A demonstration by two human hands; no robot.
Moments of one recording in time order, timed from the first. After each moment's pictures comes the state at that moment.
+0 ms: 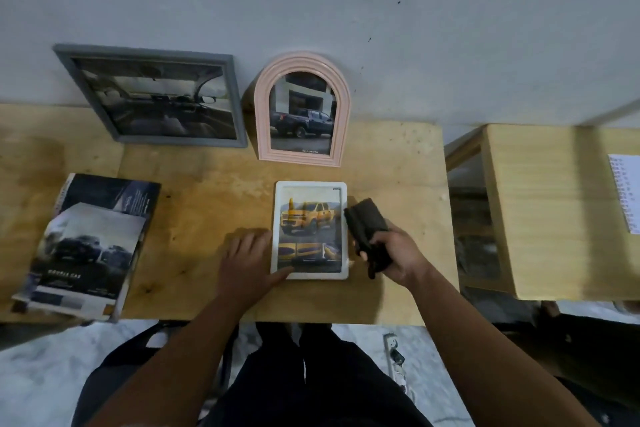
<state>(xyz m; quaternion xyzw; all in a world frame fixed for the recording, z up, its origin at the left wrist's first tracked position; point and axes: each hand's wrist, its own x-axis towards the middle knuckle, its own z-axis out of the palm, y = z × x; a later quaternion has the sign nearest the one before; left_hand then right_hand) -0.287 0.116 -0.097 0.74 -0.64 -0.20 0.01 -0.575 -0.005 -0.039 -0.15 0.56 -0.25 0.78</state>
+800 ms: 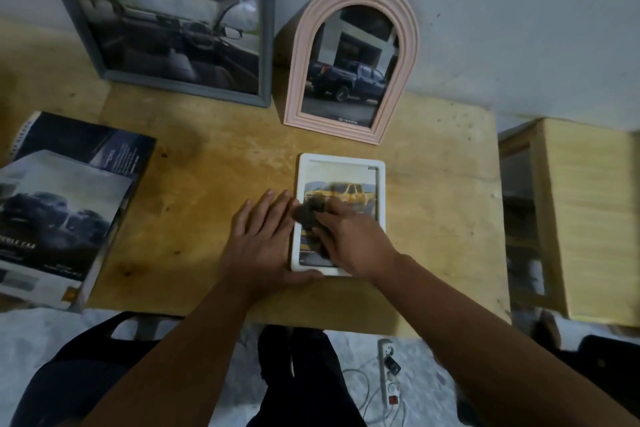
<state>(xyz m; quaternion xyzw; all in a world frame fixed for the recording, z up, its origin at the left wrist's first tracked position) -0.275 0.116 -0.138 0.68 -0.73 -0.12 0.04 -0.461 0.017 -0.105 -0.91 0.35 -0.01 0.22</state>
